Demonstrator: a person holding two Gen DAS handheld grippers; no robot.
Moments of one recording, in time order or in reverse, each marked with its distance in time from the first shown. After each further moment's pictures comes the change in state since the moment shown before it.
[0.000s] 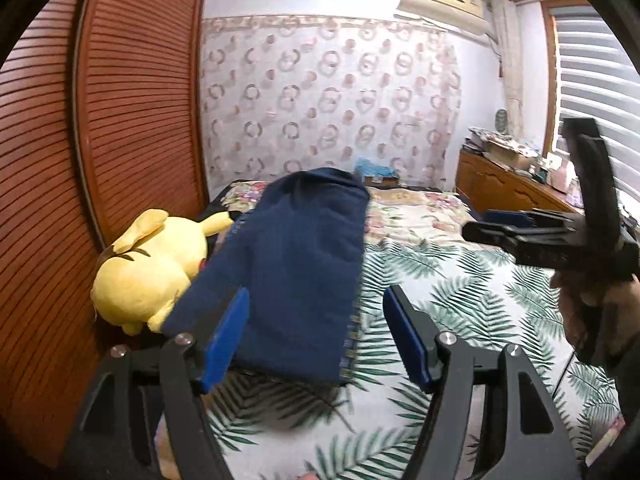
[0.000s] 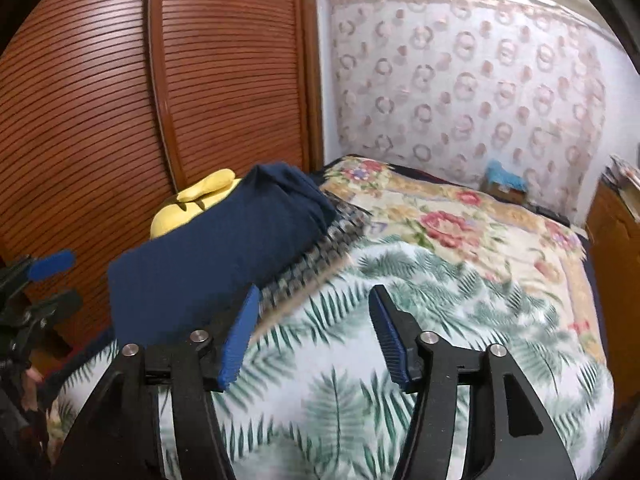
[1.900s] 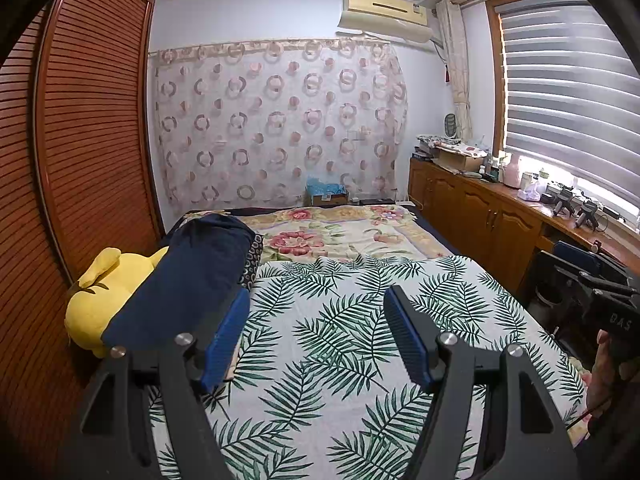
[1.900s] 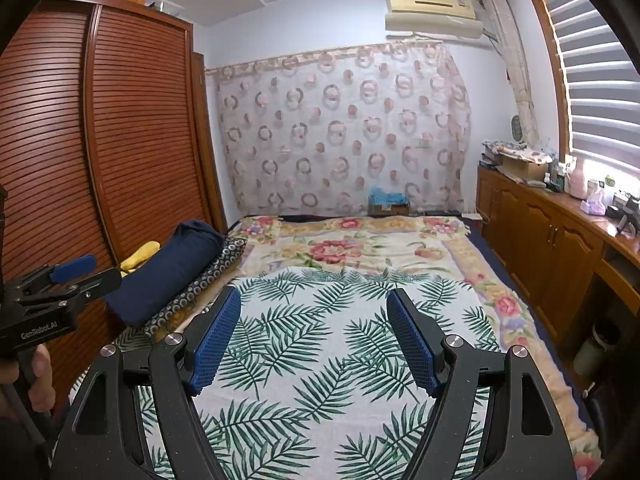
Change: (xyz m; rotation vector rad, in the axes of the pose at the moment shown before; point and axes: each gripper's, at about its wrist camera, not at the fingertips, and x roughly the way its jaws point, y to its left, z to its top) left arm -0.077 -0.131 0.028 0.077 -0.065 -0.117; right arm -0.227 -0.040 -0.087 0.216 -0.231 -0.319
